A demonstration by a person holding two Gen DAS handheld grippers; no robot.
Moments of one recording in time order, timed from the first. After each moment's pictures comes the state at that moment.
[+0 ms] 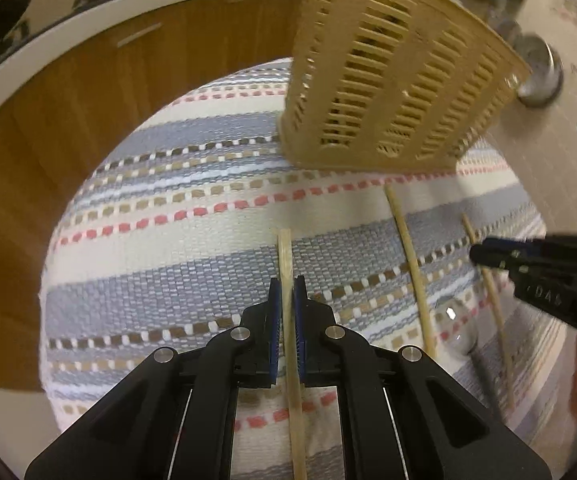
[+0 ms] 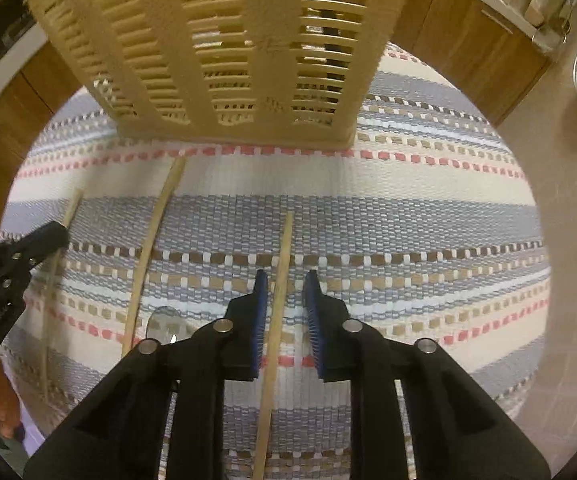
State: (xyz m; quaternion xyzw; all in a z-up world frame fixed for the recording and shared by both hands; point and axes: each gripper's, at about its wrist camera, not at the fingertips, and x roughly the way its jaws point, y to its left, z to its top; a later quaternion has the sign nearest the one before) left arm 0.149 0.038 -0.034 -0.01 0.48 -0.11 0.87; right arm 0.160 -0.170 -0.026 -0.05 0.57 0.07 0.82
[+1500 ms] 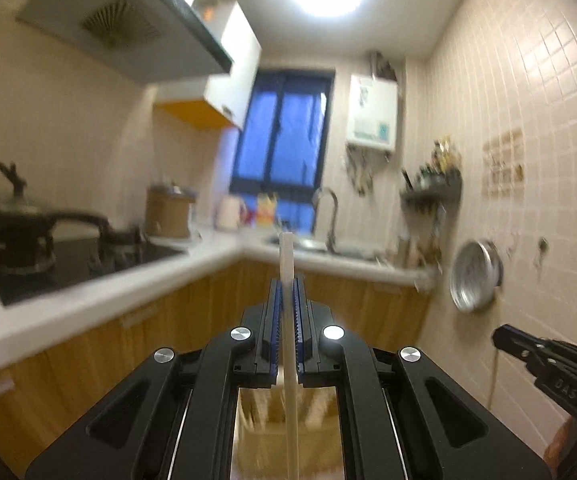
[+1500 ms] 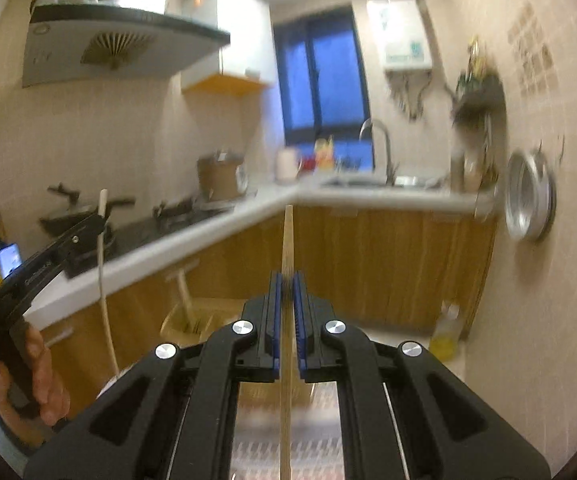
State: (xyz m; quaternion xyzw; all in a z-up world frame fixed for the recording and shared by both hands) left arm 0.104 -0.024 0.196 -0.06 0.02 -0.10 0.99; right arm 0.063 -0.251 0.191 0.05 0.10 0.06 0.99
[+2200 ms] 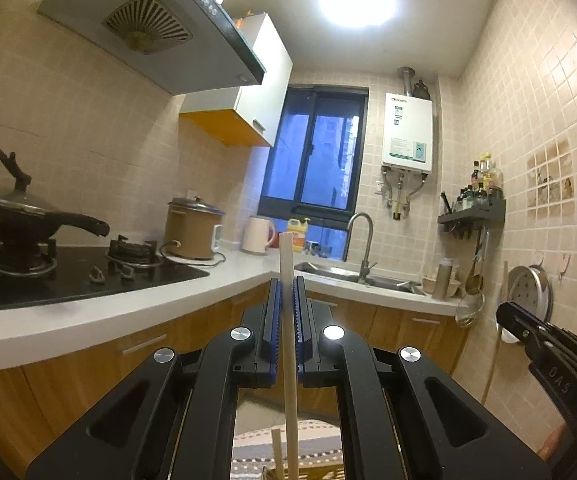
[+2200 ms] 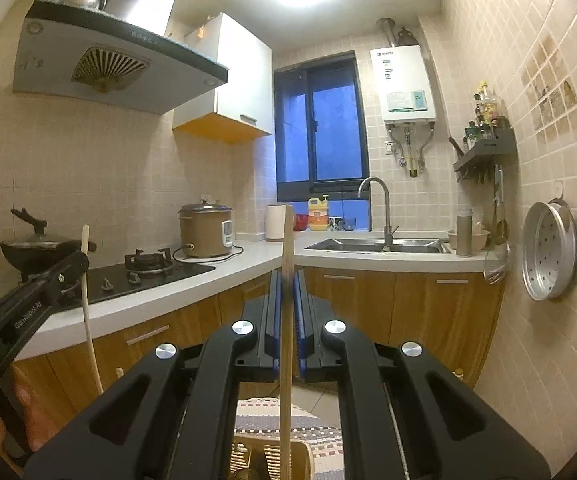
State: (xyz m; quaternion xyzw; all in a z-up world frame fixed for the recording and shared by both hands) left arm 0.200 -0.025 0.169 -0.08 -0.01 -0.04 1.00; right arm 0.192 -0.223 0.168 0.04 0.02 0.05 1.00
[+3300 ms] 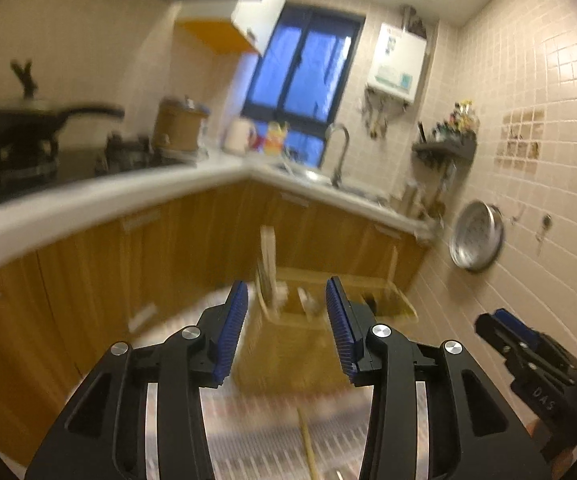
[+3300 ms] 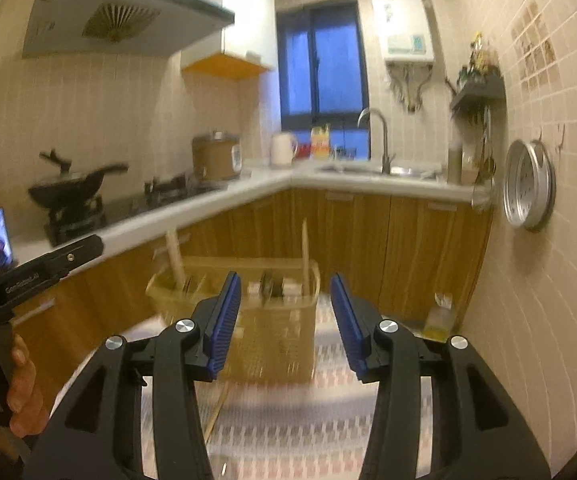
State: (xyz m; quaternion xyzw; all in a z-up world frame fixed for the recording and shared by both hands) left arm 0.100 0.022 0.114 -0.12 0.18 -0.13 0.97; right arm 0.055 -0.217 0.113 0.04 0.17 0.07 0.98
